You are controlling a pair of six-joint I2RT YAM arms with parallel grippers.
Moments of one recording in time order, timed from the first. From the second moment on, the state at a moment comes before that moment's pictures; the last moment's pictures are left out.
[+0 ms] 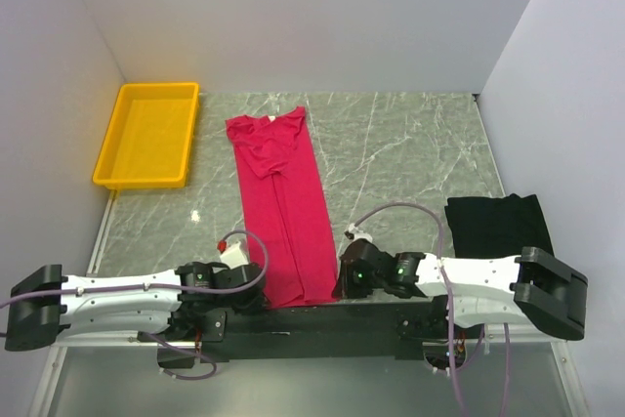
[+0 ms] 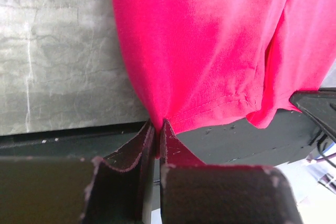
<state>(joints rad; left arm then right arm) -1.28 0.86 0.33 -0.54 -0.21 -1.59 1.12 1.15 0.37 -0.16 -0.02 1.05</state>
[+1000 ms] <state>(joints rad) -0.55 1.17 0.67 -0.38 -0.17 -1.07 0.68 1.61 1.16 -0.42 -0.01 0.75</state>
